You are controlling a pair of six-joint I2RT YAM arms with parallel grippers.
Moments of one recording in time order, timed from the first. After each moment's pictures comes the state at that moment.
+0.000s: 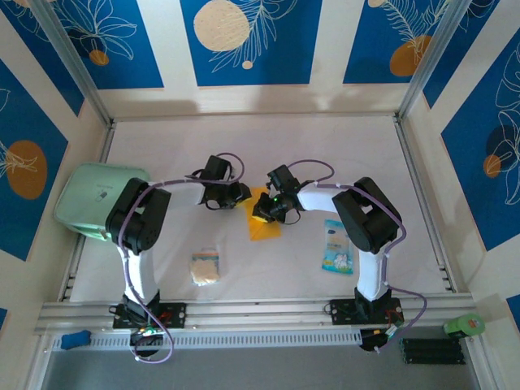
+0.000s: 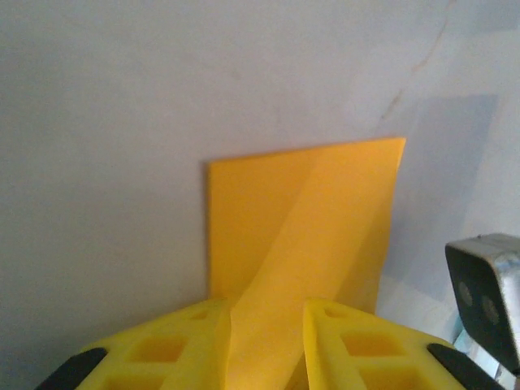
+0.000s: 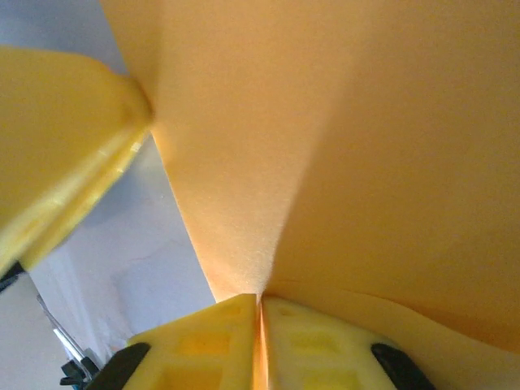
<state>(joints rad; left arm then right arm) -0.45 1.93 1.11 -0.13 0.44 -0.84 0.60 1.94 1.08 -0.20 -0.49 0.92</state>
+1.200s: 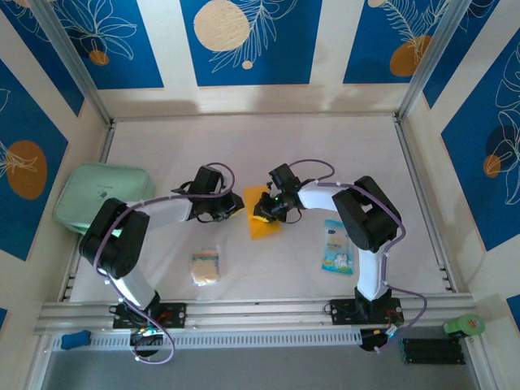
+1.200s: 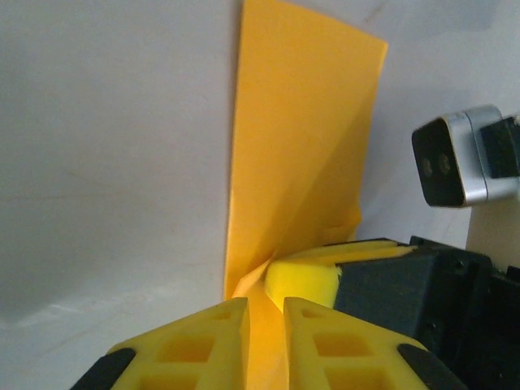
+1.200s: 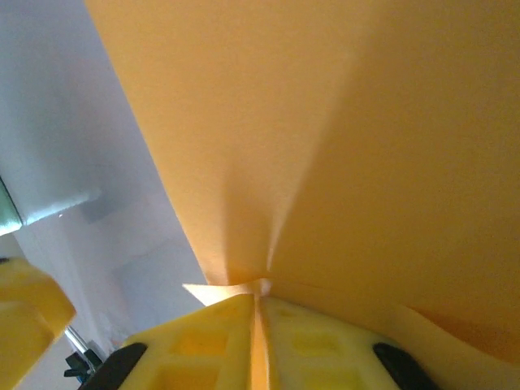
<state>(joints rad) -0.51 1.69 0.88 -0.10 0.43 -0.95 0.58 1.95 1.09 -0.23 -0.52 0.89</state>
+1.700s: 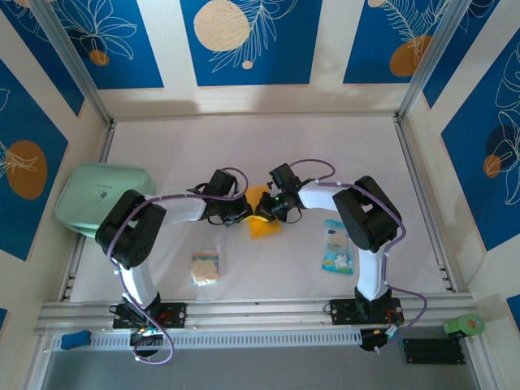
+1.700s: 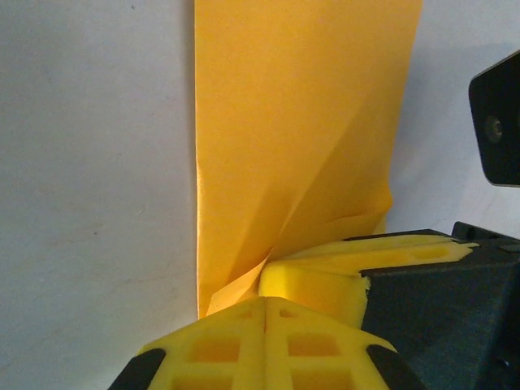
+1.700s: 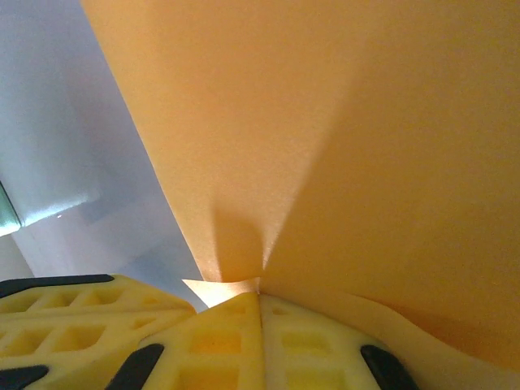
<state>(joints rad) -0.59 1.80 0.95 -0.11 0.42 -0.95 0.58 1.95 1.09 -0.23 -0.52 0.89</state>
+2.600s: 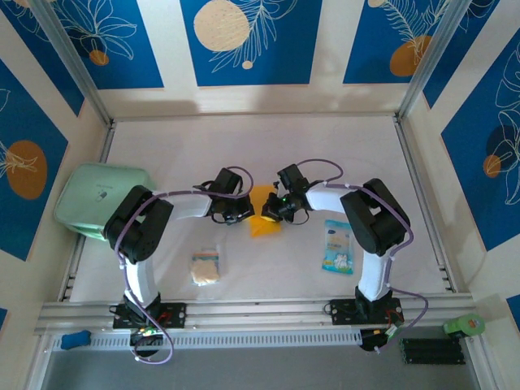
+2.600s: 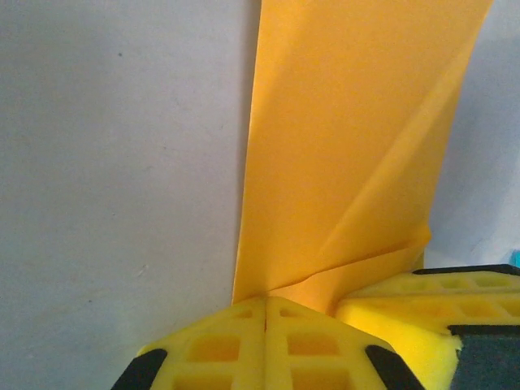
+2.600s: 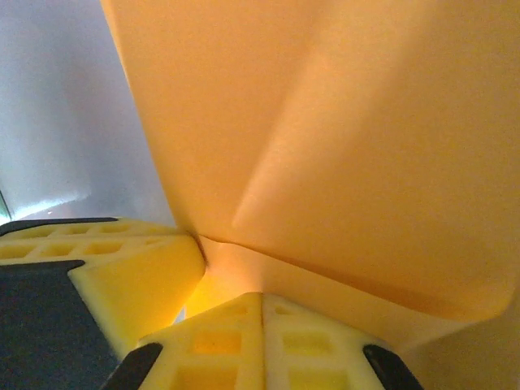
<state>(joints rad) -0.60 1.88 1.02 -0.17 0.37 -0.89 0.53 1.88 1.01 -0.22 -0.51 0.81</state>
